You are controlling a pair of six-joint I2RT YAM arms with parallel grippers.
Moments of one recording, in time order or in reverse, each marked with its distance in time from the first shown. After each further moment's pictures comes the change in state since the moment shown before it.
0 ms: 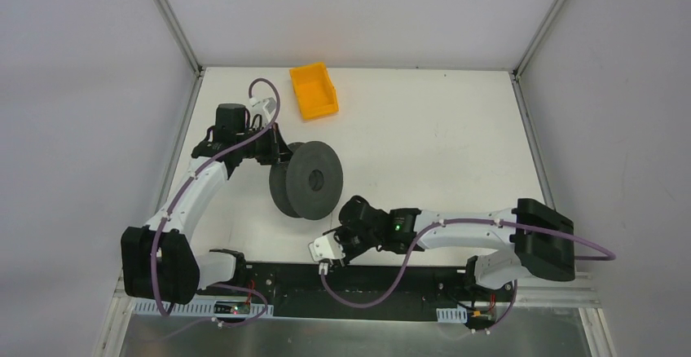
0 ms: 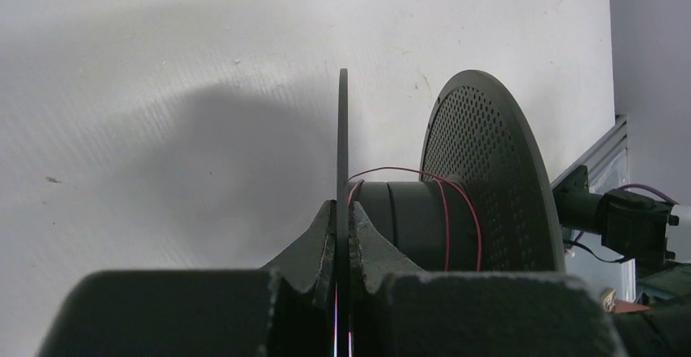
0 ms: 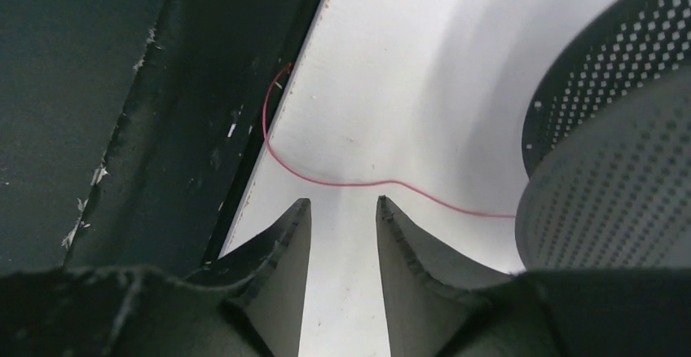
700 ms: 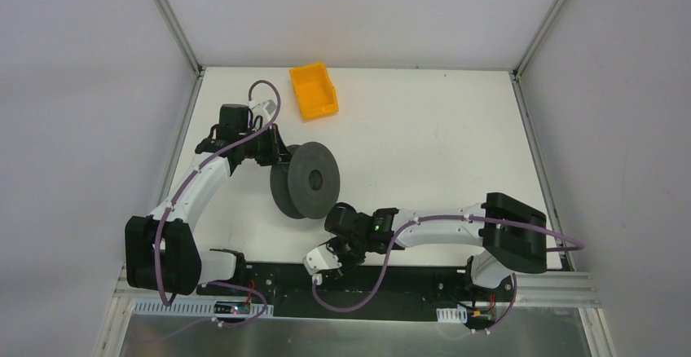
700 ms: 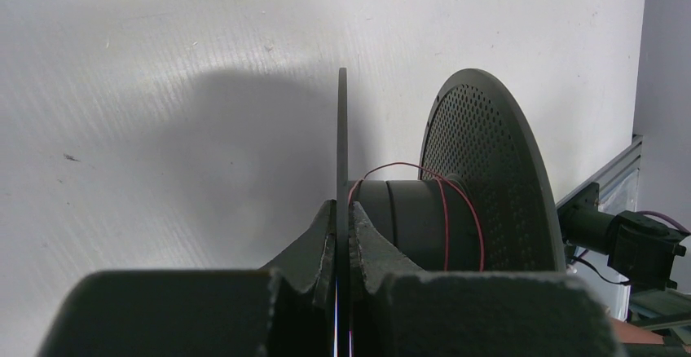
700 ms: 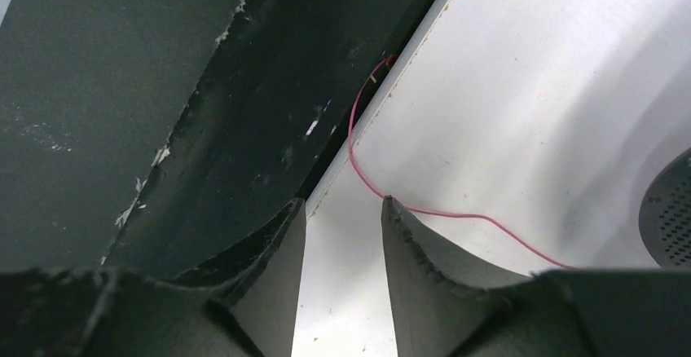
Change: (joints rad) left arm 0.000 0.059 0.005 -0.020 -0.075 -0.037; right arm 0.022 0.174 0.124 -0.194 -0.105 -0.088
